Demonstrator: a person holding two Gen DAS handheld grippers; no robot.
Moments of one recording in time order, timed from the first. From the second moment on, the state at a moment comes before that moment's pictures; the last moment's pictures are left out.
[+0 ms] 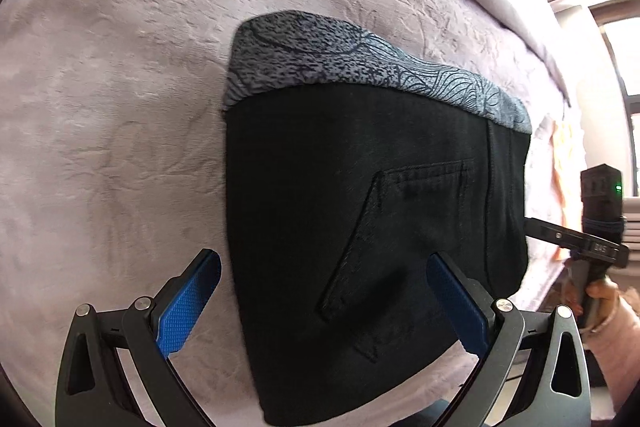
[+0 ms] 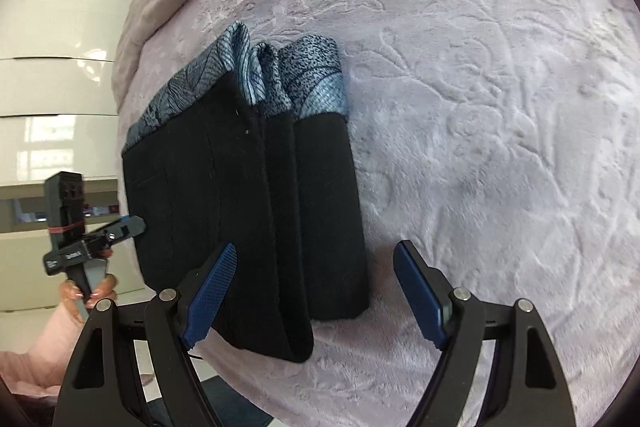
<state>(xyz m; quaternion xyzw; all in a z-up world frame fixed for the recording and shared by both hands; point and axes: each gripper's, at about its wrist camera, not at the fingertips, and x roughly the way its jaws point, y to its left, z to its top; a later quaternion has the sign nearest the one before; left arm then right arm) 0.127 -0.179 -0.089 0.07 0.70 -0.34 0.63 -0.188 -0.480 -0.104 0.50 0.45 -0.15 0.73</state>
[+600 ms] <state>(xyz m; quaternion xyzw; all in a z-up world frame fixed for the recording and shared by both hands) 0.118 -0.204 -0.106 0.04 0.70 -0.36 0.62 -0.150 -0.498 -0.122 0.55 0.41 -0.06 0.72</state>
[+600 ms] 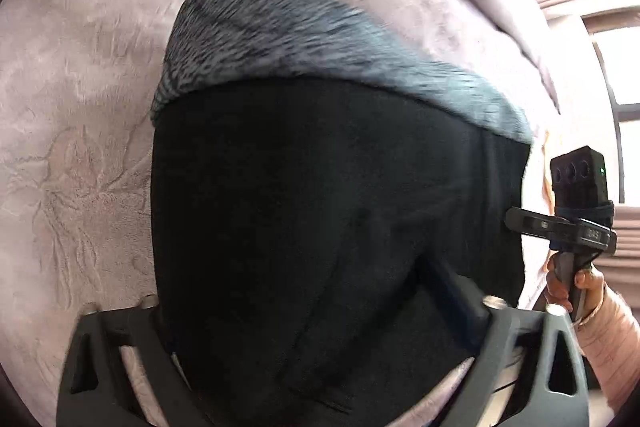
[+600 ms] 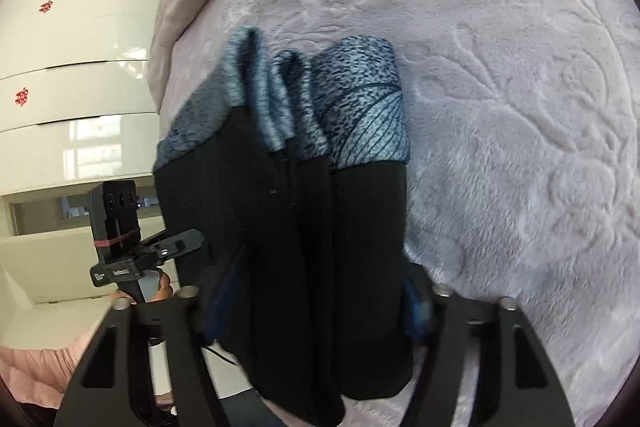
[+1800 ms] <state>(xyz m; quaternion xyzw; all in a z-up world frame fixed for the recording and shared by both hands) 0.046 -0.203 -0.043 0.20 0.64 -0.24 0.70 -0.168 -0.409 -0.054 0.47 0.47 -0.18 0.72</state>
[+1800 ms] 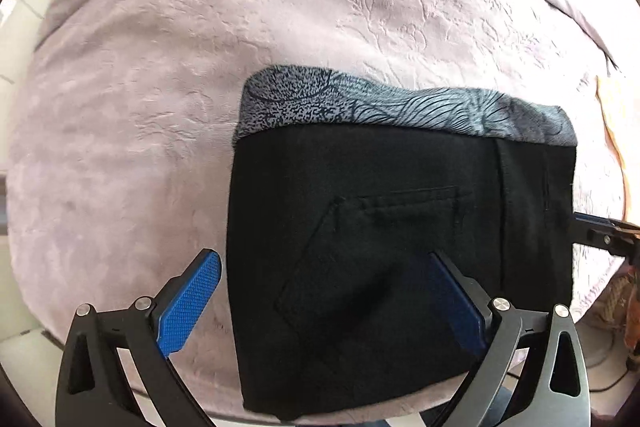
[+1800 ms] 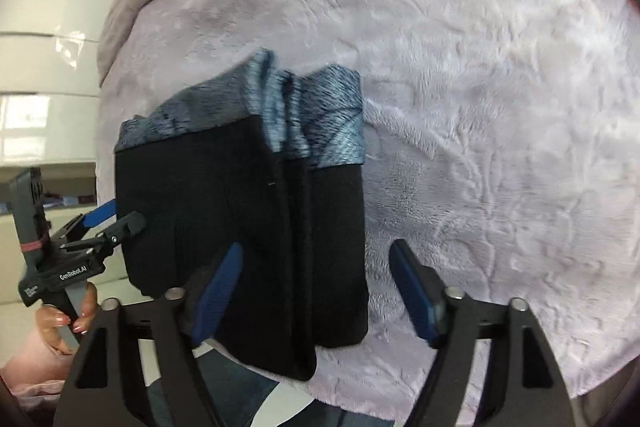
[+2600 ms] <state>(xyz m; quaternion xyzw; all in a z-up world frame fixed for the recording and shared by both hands) -0.028 -0.159 0.010 0.19 0.61 -0.18 0.75 -0.189 -0.353 -0.009 0.38 0.48 -0.24 0.75</state>
